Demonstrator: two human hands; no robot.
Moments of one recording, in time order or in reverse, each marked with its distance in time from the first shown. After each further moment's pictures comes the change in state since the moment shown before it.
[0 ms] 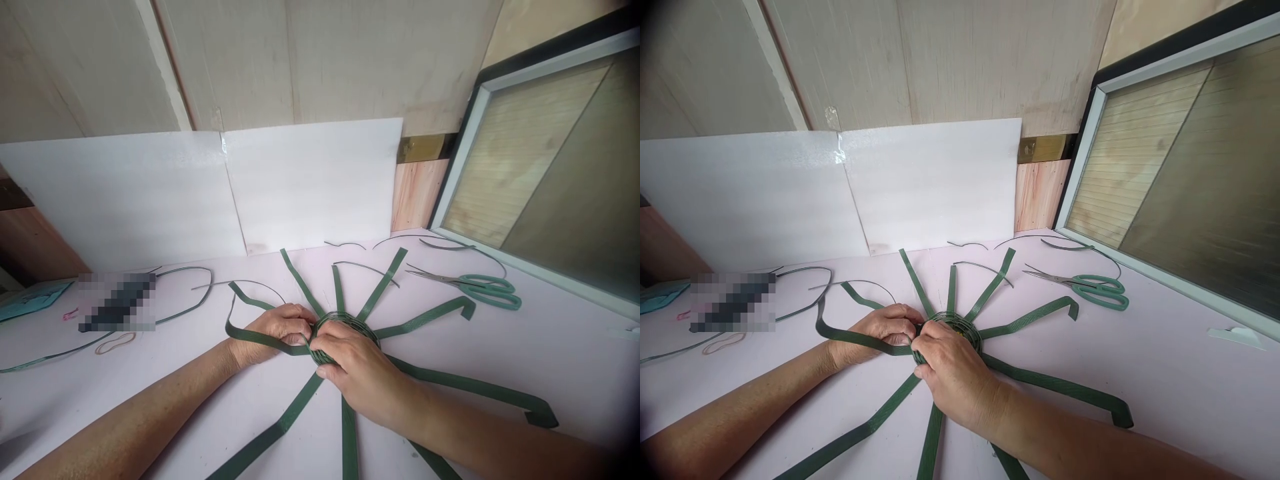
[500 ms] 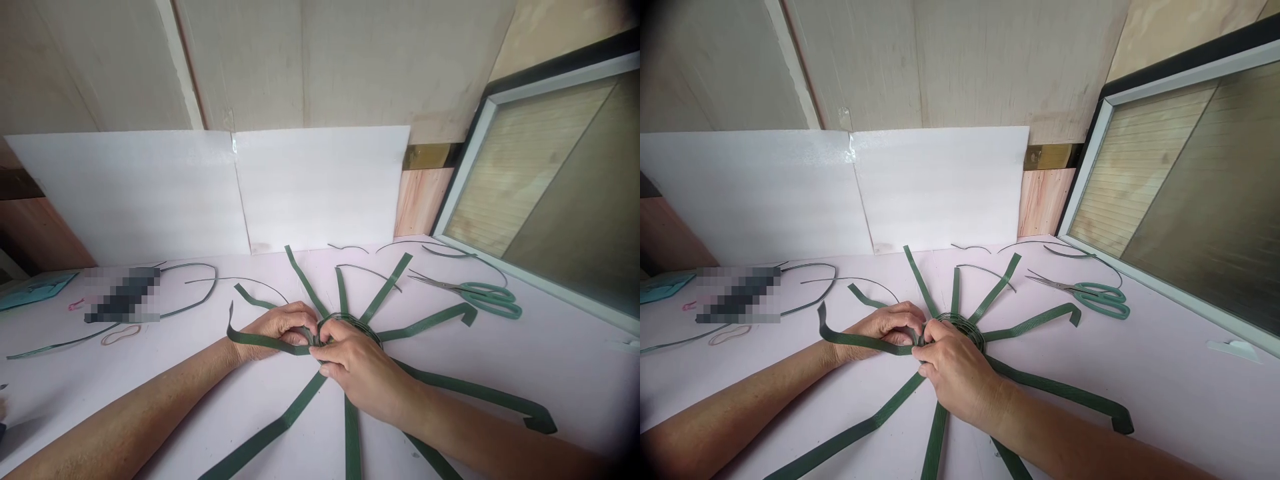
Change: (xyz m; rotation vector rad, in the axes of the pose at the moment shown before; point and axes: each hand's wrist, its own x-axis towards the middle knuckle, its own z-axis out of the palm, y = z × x) left_hand -0.003 0.003 -0.005 -0.119 -0.023 -0.024; right_hand 0.003 -0.001 -0.002 -0.028 -0.033 -0.065
